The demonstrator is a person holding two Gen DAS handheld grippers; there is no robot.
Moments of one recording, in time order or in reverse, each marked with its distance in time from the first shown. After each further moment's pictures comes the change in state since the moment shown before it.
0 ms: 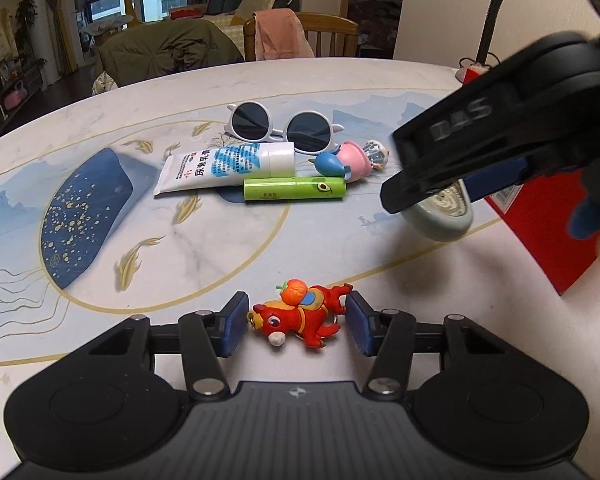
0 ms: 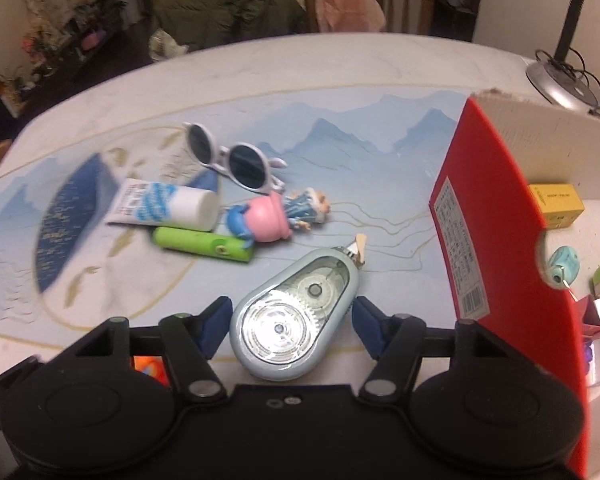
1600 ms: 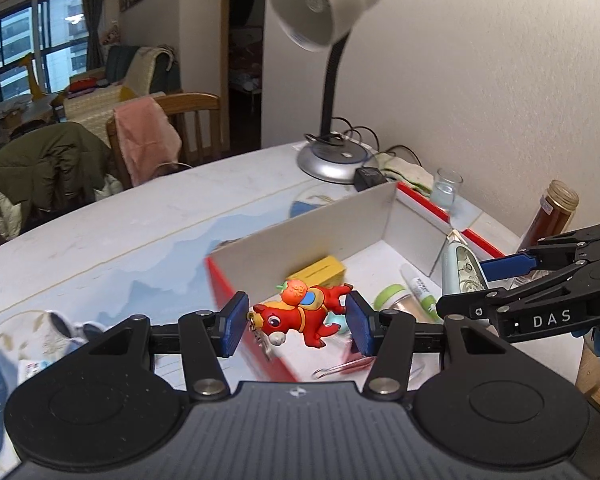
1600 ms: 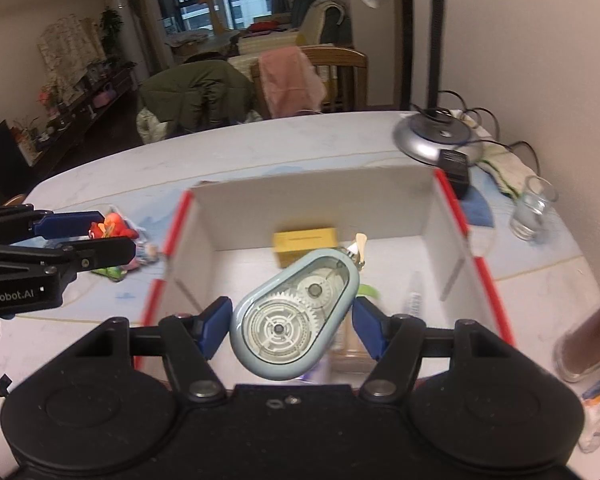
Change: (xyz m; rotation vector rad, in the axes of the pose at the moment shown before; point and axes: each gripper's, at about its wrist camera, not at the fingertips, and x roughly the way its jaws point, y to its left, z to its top) left arm -0.039 -0.199 0.141 0.205 -0.112 -0.223; right arm -0.142 -0.239 -0.025 0.014 -0.185 0.002
